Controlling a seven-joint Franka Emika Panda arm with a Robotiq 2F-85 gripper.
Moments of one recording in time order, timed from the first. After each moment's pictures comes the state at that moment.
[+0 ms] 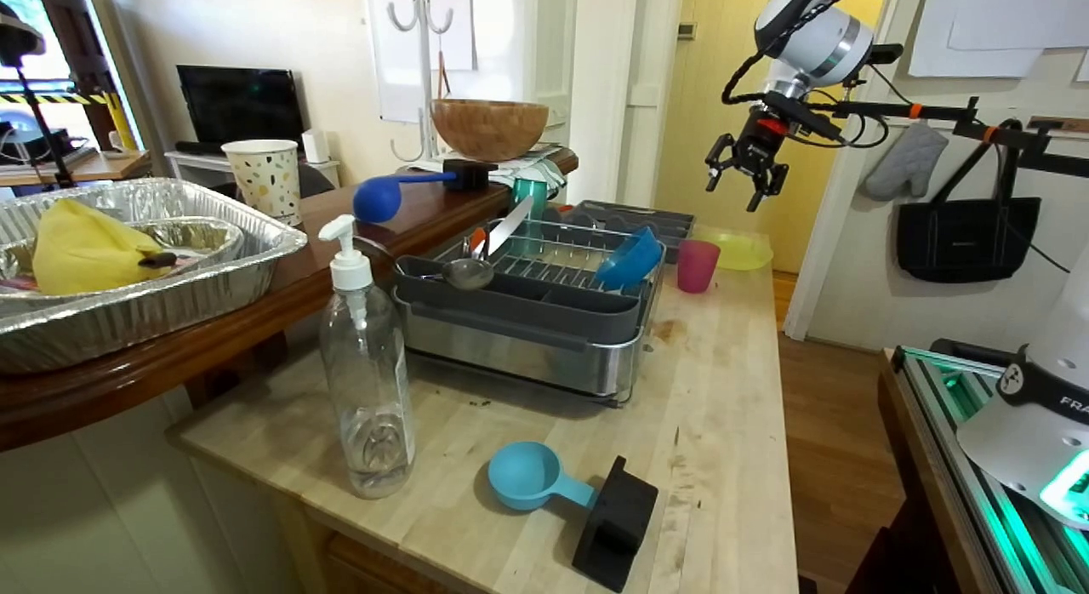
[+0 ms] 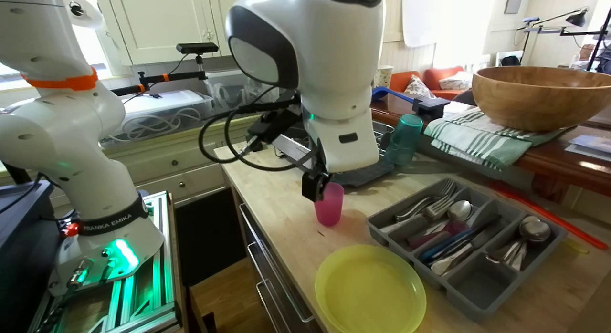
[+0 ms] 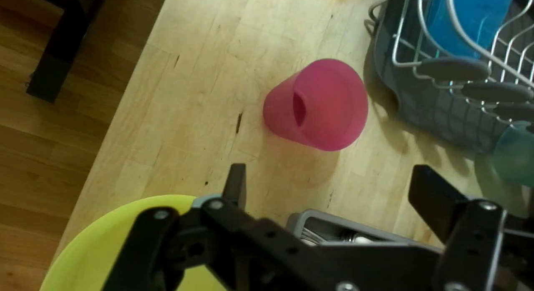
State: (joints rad) arm -0.38 0.06 -0.44 -2.20 0.55 2.01 -0.02
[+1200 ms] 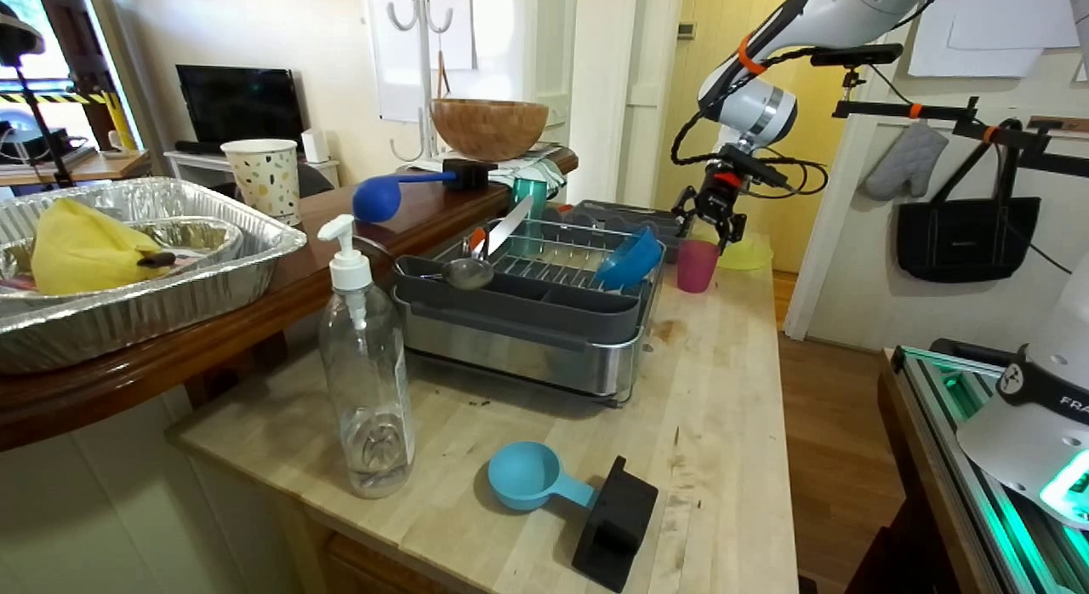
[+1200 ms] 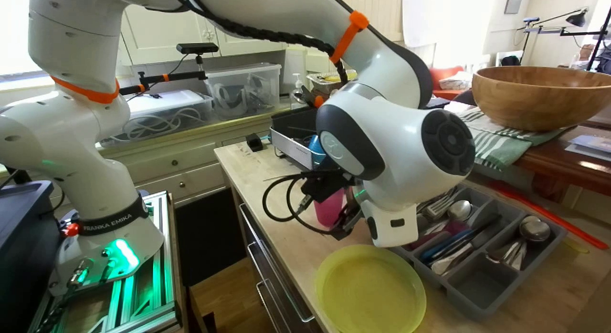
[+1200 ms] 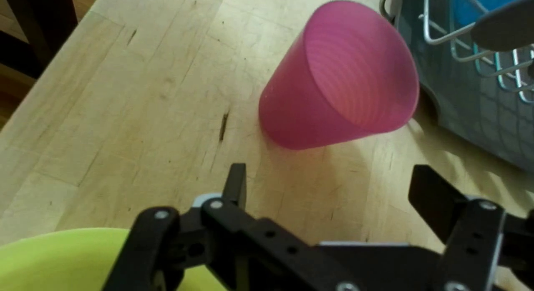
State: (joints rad) arm -0.51 0.51 -0.32 -1.87 0.71 1.76 -0.11
